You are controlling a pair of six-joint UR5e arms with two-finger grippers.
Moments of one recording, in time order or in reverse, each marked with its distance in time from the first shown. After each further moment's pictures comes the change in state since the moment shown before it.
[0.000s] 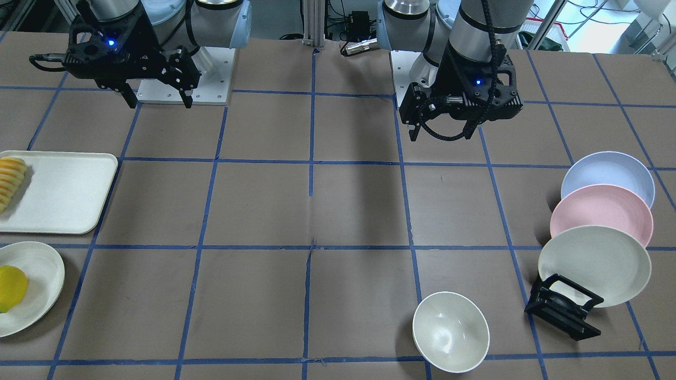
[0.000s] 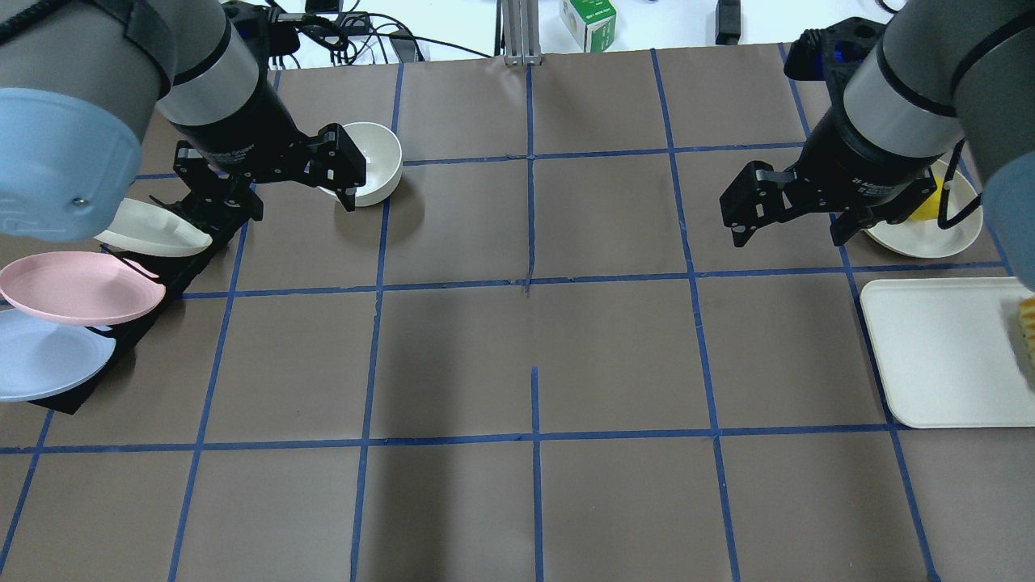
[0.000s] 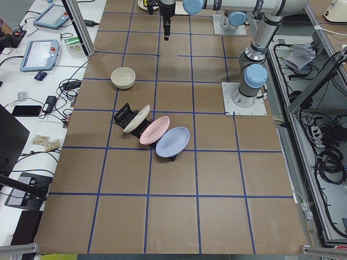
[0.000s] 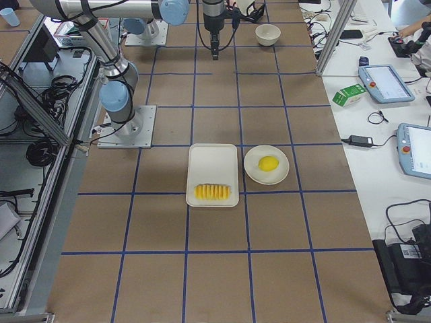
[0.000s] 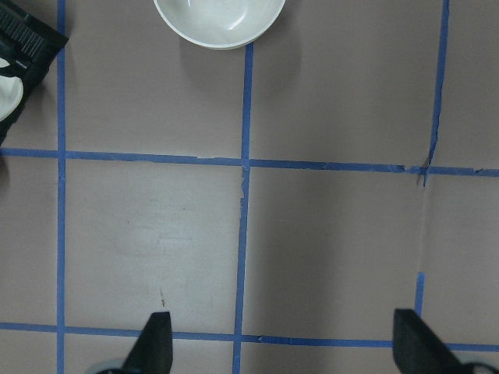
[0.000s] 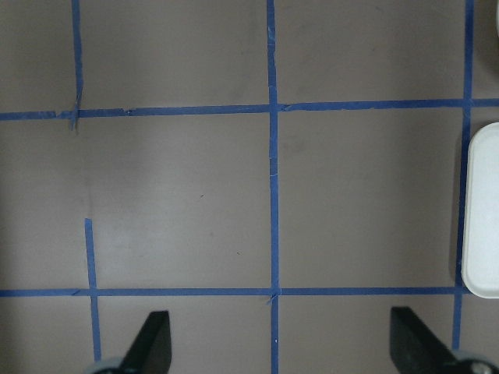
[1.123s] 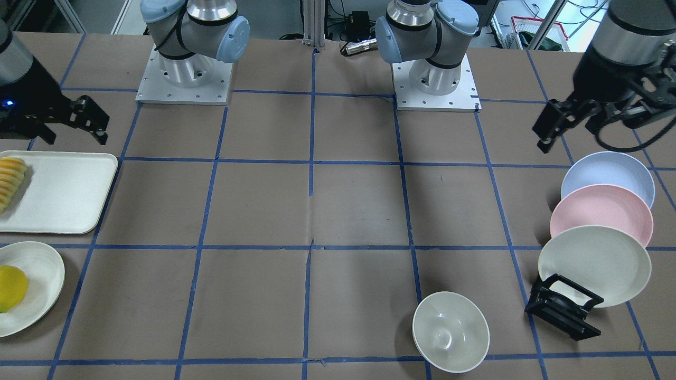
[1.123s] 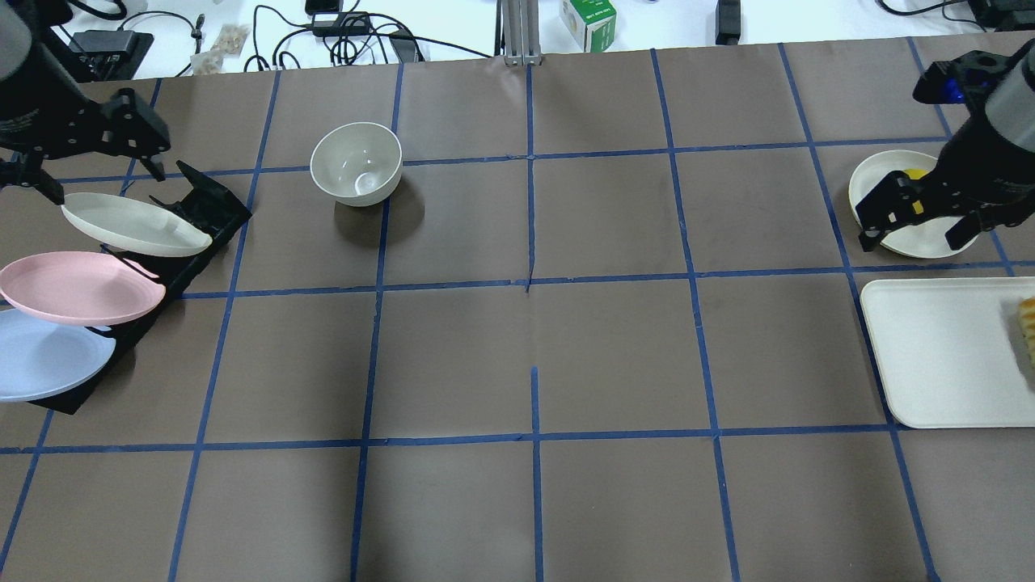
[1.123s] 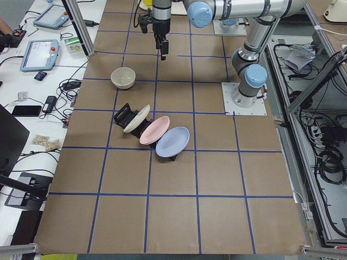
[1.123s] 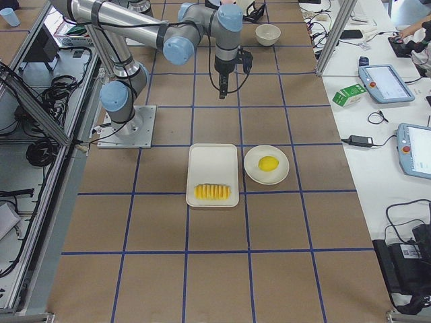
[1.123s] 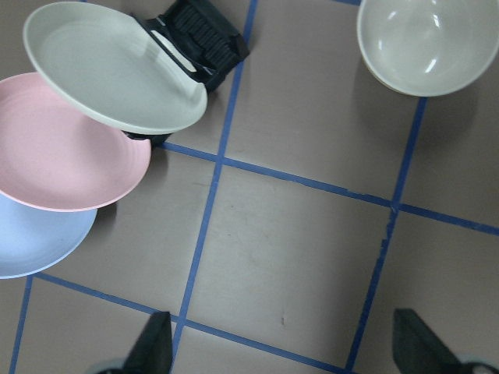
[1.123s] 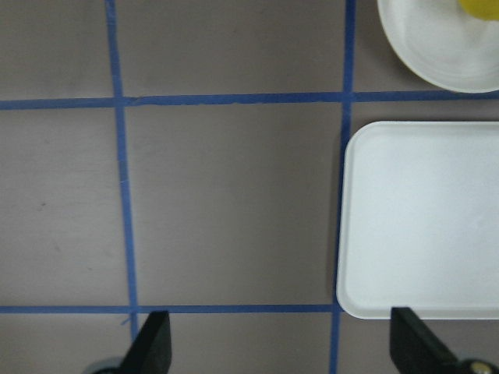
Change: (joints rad) left arm 0.369 0.005 0.052 -0.012 0.125 0.059; right arm -0.372 0.115 0.065 -0.088 -0.057 -0.385
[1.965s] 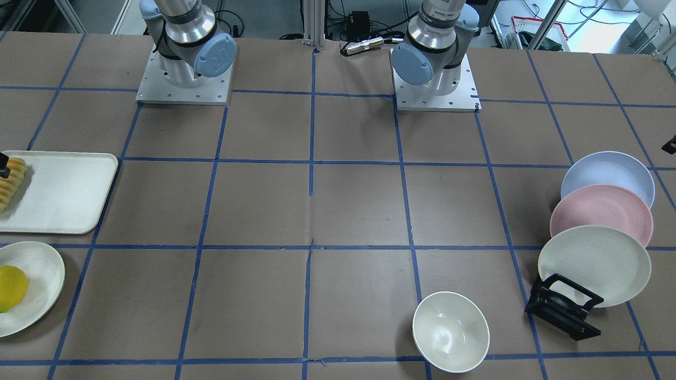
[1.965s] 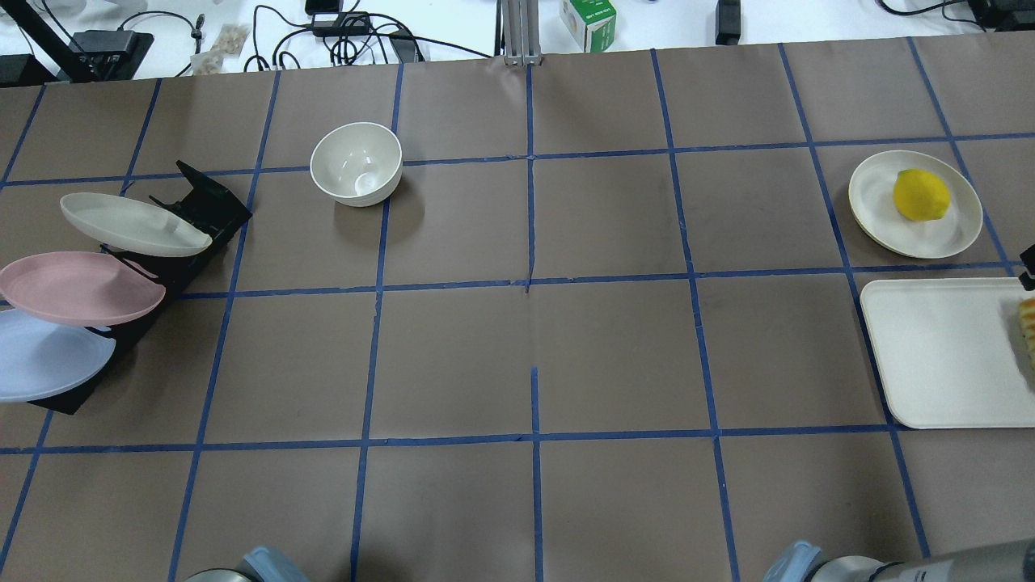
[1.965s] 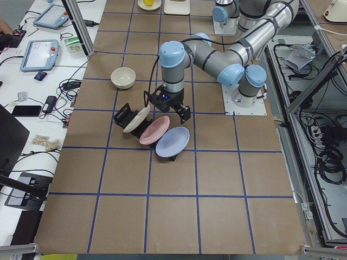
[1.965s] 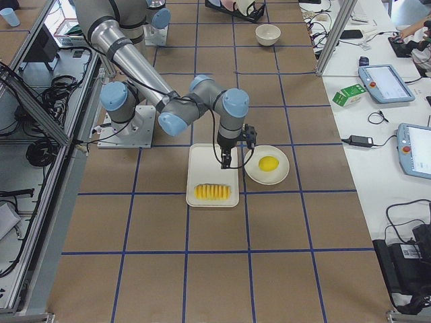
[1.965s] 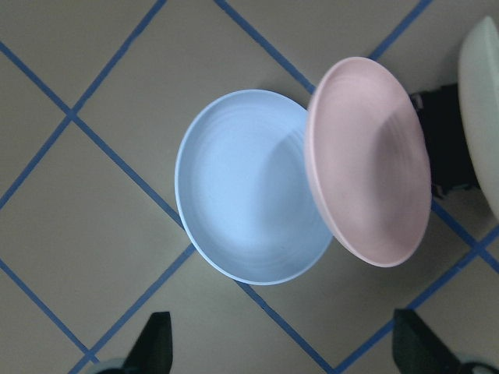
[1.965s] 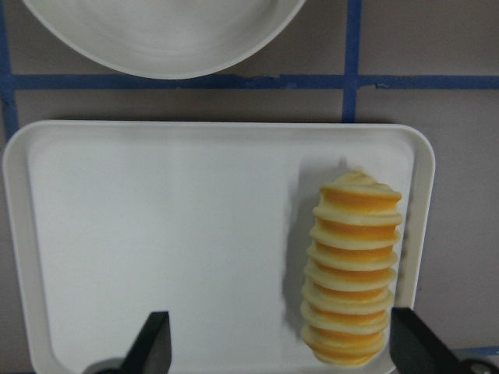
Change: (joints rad) left arm 0.525 -0.130 -0.067 0.174 0.011 0.110; right arm -0.347 0.301 0.008 -0.331 -0.125 -0.352
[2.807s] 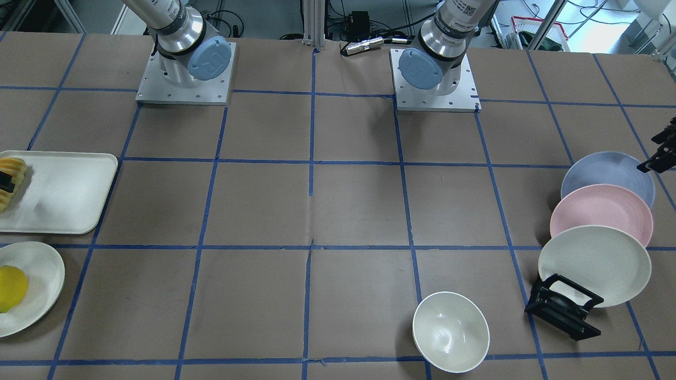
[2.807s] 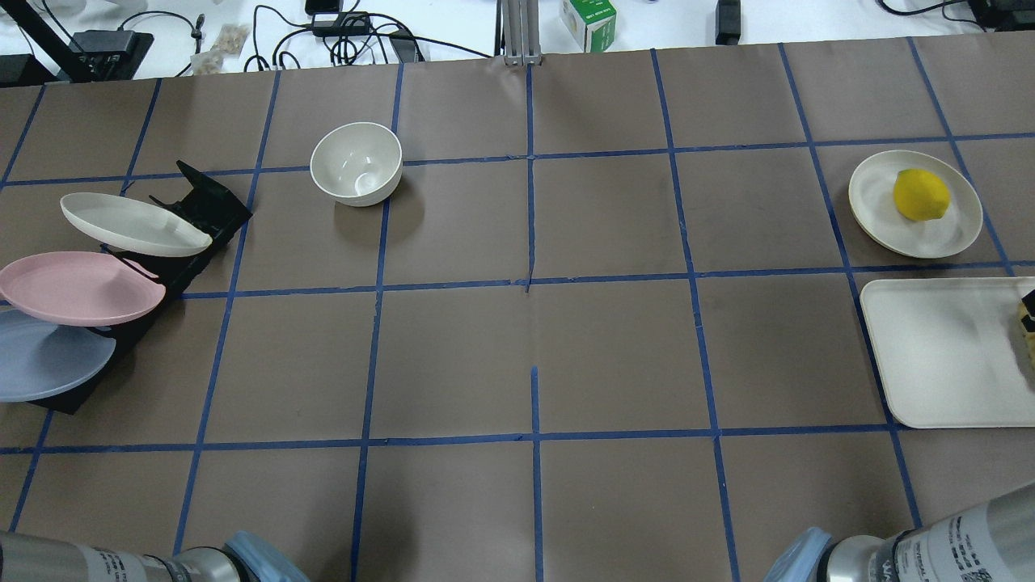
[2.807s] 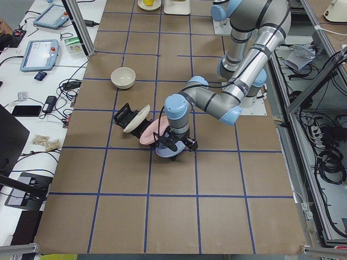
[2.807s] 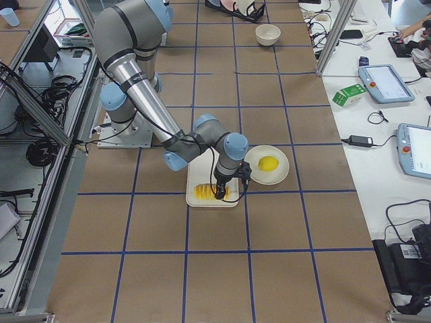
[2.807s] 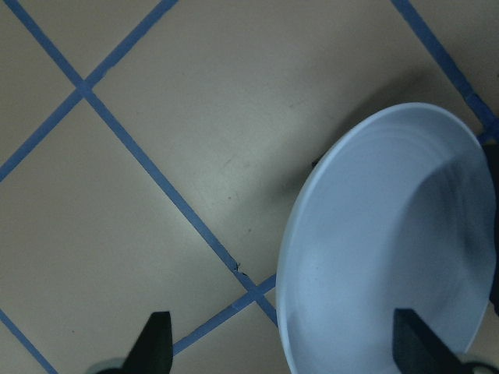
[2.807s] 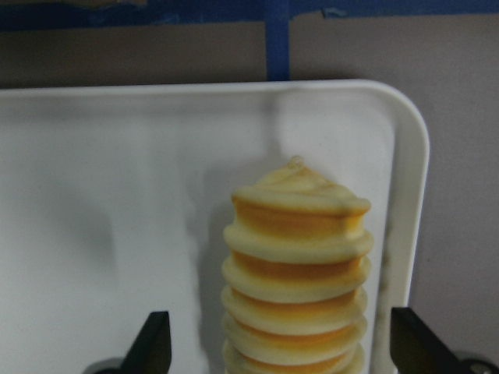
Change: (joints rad) left arm 0.121 -0.157 -0.082 0.108 0.001 0.007; right arm -0.081 0.174 0.005 -0.111 -0.030 -0.029
